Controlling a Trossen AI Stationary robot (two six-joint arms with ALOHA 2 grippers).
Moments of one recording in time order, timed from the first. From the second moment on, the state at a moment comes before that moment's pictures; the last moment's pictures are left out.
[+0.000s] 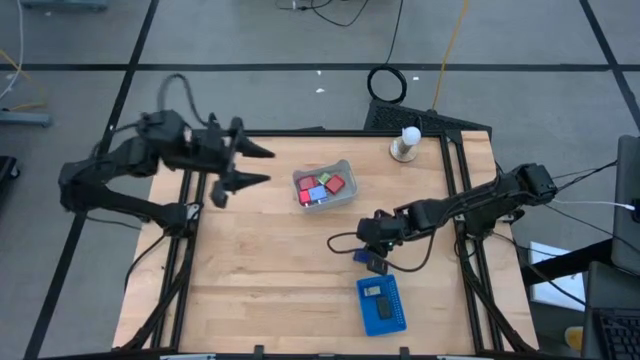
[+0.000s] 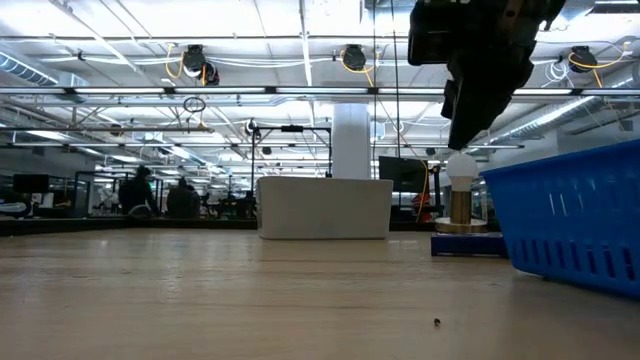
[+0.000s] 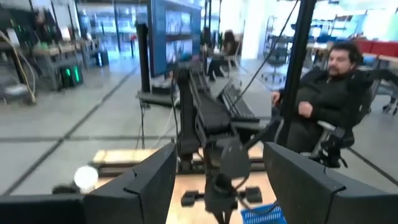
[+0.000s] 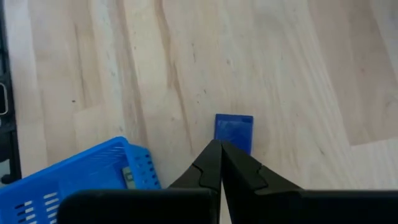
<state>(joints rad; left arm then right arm) 0.11 1.04 1.35 -0.34 0.24 -0.01 0.23 1.48 1.00 -0.54 -0.05 0.51</state>
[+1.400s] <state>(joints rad) 0.11 0.15 0.26 0.01 0.20 -0.05 0.08 1.48 1.19 -0.70 -0.05 0.58</state>
